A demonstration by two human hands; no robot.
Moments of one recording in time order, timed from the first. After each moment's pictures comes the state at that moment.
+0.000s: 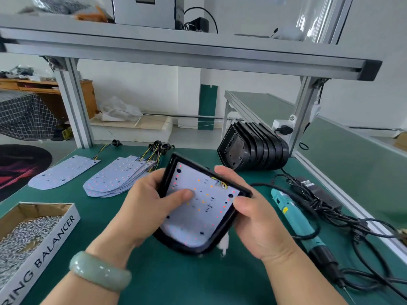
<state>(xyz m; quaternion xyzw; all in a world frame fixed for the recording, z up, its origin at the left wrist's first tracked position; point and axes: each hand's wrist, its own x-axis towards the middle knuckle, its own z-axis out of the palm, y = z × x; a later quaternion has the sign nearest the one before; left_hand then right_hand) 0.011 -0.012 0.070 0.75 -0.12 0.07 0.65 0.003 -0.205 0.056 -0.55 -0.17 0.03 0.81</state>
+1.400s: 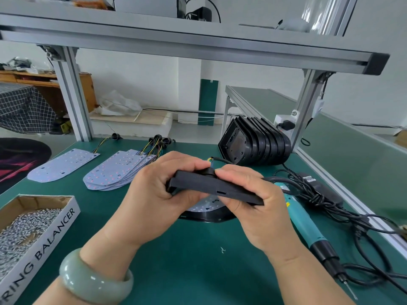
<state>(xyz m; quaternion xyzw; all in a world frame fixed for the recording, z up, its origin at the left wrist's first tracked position) -0.011 -0.019 0.099 0.78 -0.30 0.22 0.50 -0.003 -0.204 0.062 -0.71 -0.29 -0.26 0.59</state>
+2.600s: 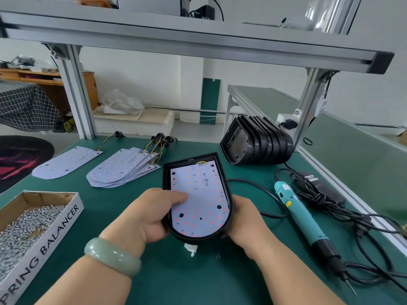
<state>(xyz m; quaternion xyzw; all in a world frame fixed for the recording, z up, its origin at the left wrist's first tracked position) 0.023 -0.020 0.055 0.56 0.16 -0.19 0.79 0.007 -0.190 0.033 -0.79 -0.03 0.07 0.61</state>
